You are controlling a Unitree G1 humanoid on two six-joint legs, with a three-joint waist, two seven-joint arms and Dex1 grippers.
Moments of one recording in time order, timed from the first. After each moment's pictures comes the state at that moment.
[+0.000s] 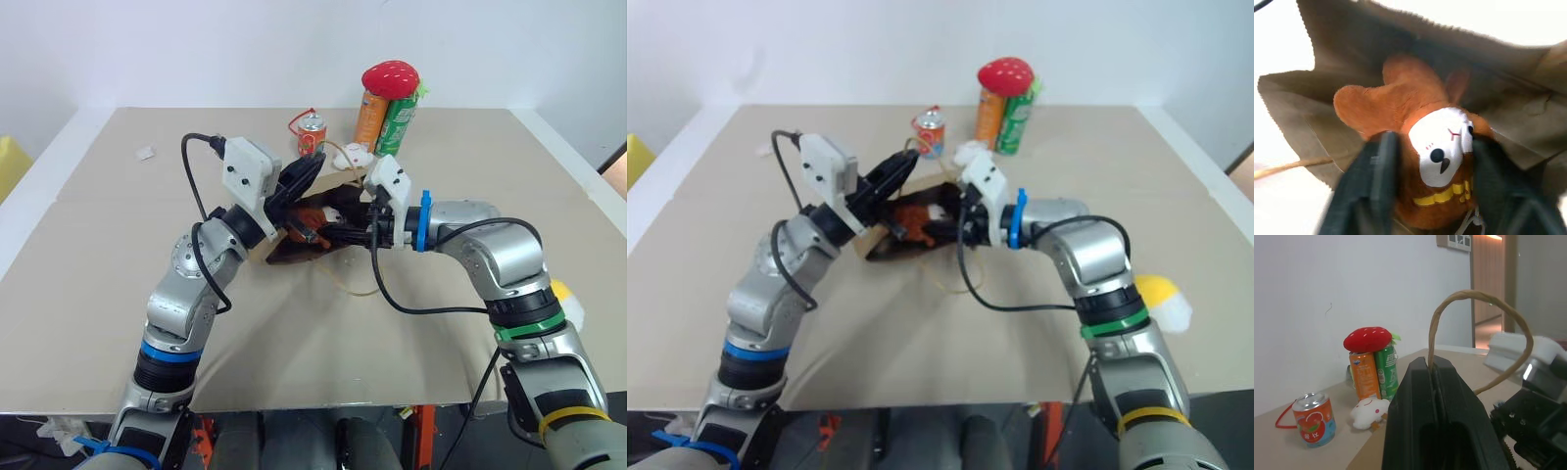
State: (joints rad) left arm -0.58 0.19 -0.08 -0.33 -0.32 0.35 -0.42; right arm -0.81 -0.57 0.18 -0.02 0.42 0.73 0.89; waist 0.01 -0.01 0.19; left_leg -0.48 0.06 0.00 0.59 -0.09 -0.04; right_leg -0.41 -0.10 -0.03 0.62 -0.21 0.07
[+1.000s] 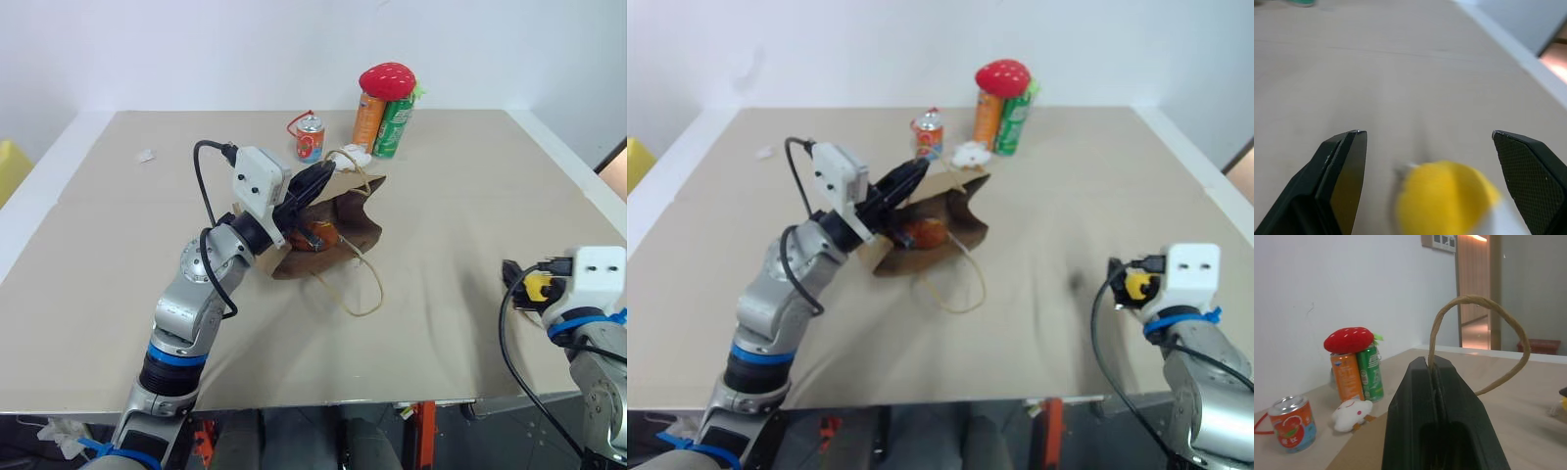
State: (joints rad) left arm -0.56 0.17 -0.12 -0.32 -0.32 0.33 -0.44; right arm -0.01 -0.49 -0.57 -0.49 0.25 0.76 0.16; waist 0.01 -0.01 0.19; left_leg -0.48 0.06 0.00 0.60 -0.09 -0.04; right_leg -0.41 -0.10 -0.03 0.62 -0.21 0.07
